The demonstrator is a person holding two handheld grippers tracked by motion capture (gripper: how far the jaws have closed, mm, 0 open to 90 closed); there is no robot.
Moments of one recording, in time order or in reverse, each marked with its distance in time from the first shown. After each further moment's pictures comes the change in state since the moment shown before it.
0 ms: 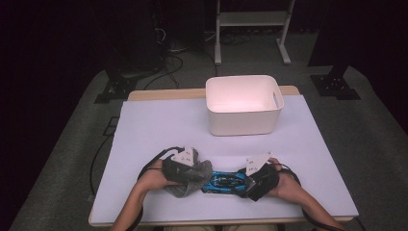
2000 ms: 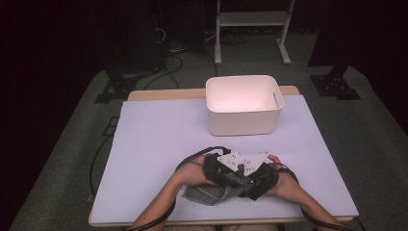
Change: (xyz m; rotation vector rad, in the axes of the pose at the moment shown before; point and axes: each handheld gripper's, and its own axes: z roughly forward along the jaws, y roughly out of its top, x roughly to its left) left arm -0.017 0.104 0.067 0.043 -0.179 0.228; right arm 0.002 0.007 0.001 0.027 0.008 -0.007
